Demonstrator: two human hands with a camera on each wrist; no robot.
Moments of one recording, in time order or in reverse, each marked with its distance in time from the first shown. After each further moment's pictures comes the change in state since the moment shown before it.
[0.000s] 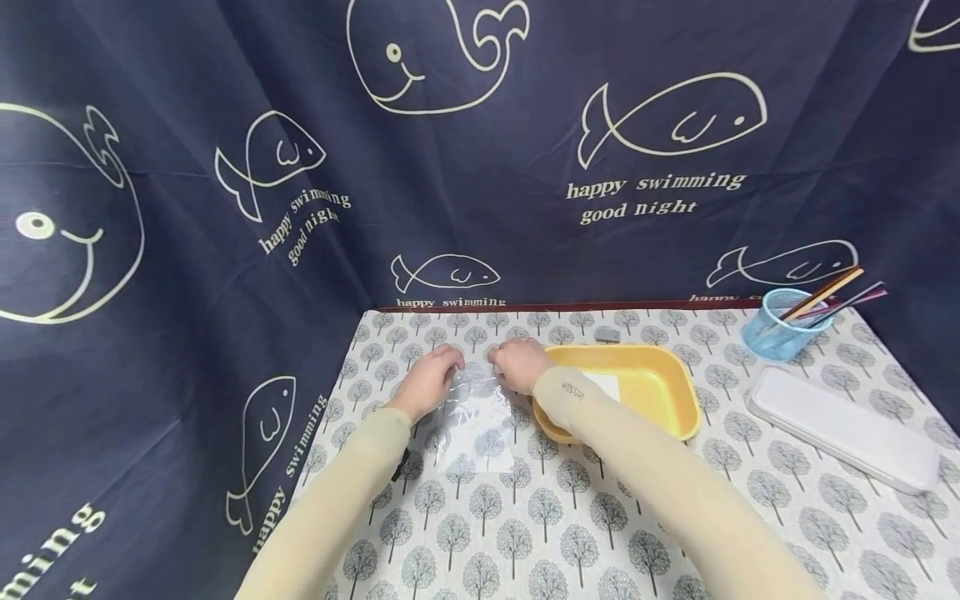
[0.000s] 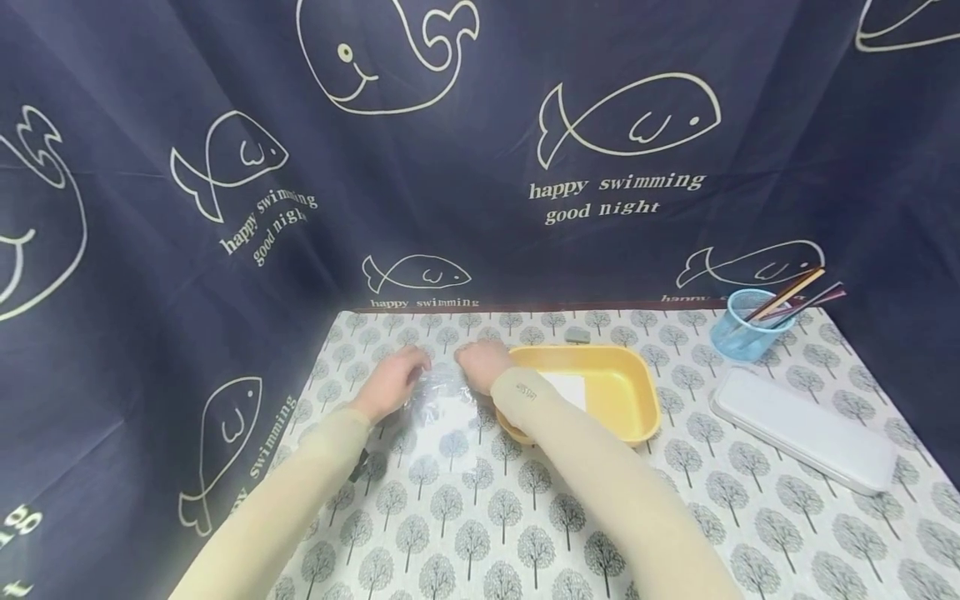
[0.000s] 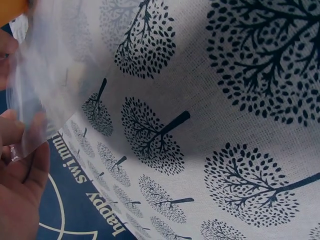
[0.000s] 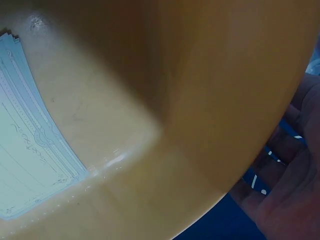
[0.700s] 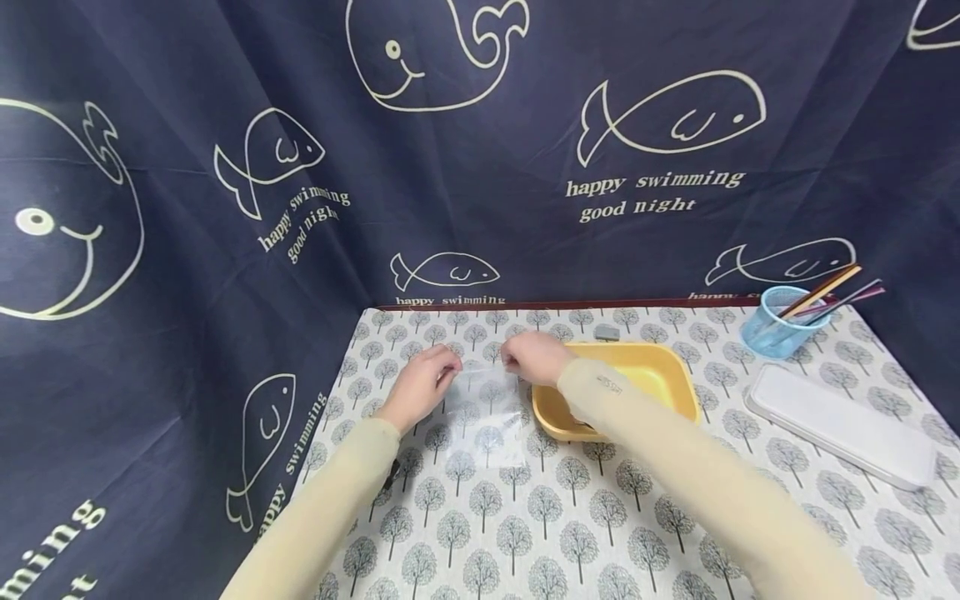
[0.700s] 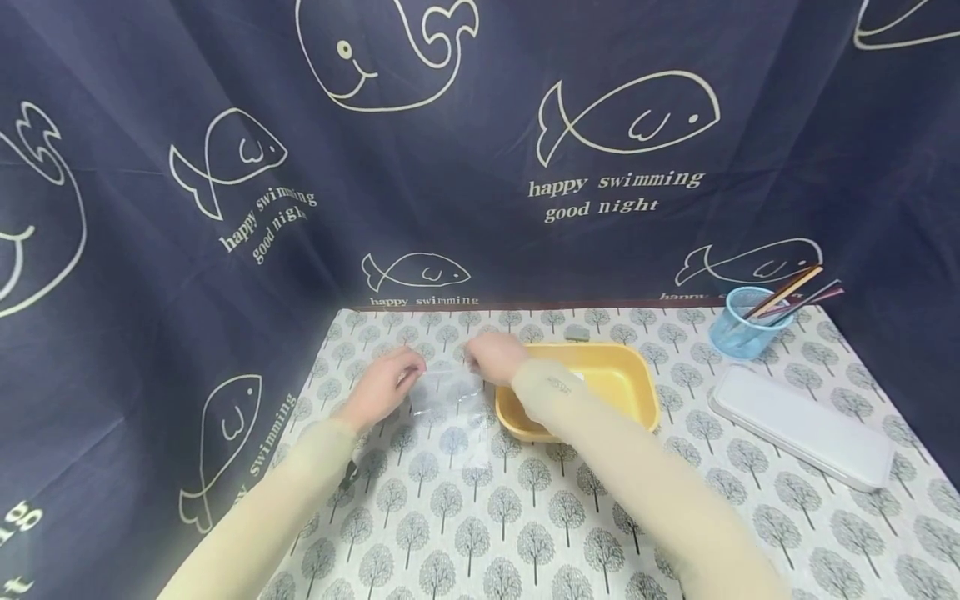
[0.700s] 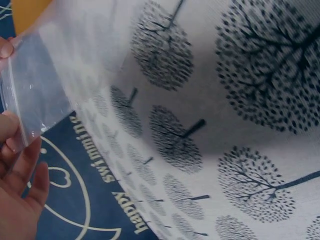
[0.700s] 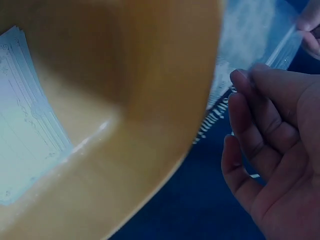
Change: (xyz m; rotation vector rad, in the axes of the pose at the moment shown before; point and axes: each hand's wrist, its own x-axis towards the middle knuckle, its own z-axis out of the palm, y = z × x) left_hand -0.016 0.010 -0.018 -0.029 0.070 0.046; right_hand -0.028 0.011 -0.037 0.207 0.044 -0.054
